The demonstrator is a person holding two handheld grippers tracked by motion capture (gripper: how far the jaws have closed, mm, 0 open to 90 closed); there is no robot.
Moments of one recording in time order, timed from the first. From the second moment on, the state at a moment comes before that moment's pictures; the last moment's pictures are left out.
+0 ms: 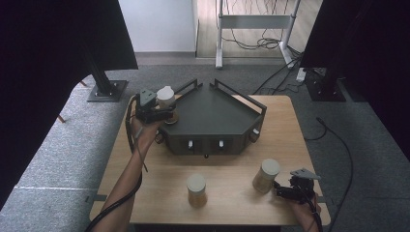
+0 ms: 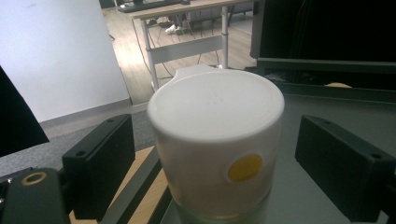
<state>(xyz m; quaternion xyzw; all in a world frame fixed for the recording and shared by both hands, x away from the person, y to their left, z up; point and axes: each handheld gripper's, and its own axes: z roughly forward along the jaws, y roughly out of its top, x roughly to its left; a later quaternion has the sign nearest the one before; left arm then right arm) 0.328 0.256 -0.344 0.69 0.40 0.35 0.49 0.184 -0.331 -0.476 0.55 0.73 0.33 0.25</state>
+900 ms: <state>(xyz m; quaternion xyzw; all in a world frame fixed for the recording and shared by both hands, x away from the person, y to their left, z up) 0.261 0.304 -0.343 0.71 0.37 0.34 0.50 0.184 -0.331 -0.476 0.55 0.73 0.33 0.25</state>
